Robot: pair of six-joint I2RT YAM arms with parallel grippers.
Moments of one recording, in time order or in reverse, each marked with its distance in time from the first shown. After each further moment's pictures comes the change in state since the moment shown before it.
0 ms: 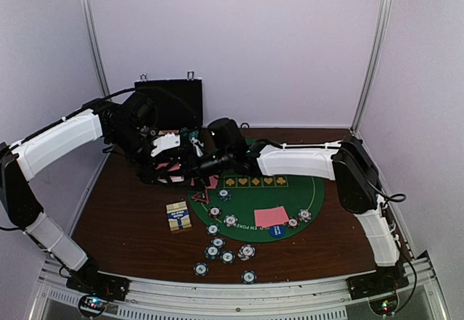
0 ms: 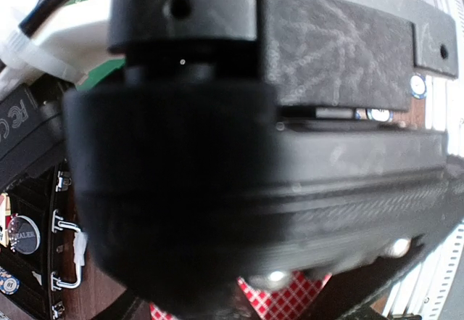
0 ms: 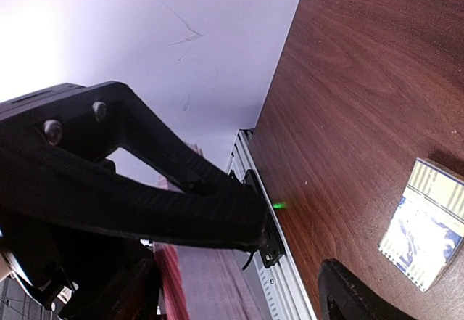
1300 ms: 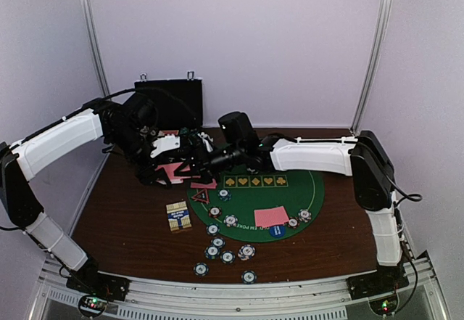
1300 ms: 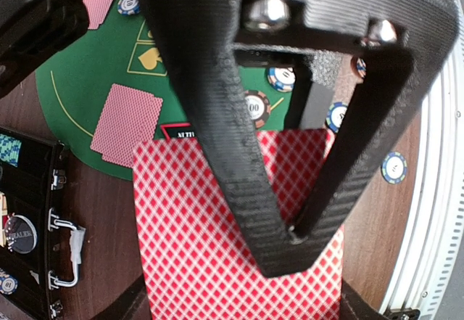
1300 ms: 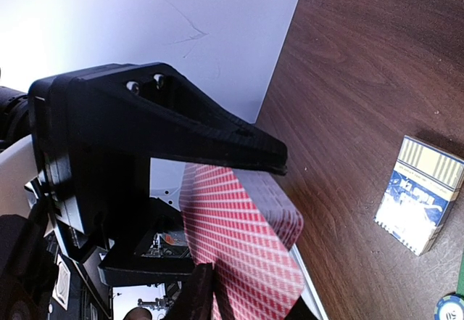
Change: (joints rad) left arm -0.001 0.002 0.006 -0.027 -0.004 0.006; right arm -0.028 -0.124 -0.114 -0.039 -0.005 -0.029
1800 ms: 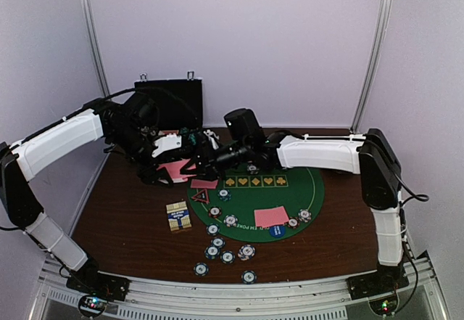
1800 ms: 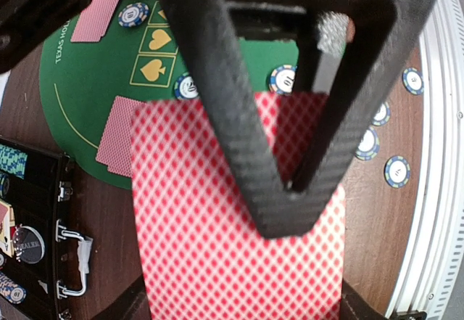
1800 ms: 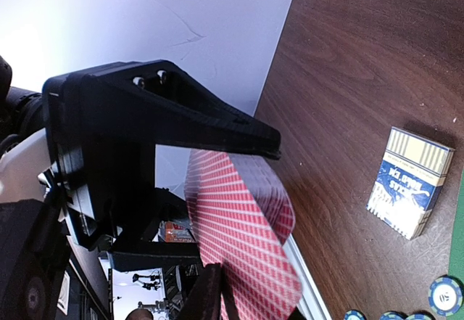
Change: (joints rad) left arm -0.010 0.000 0.000 0.029 0.008 0.014; right arm -0.017 -0.052 -0.041 -0.030 0.000 -0.005
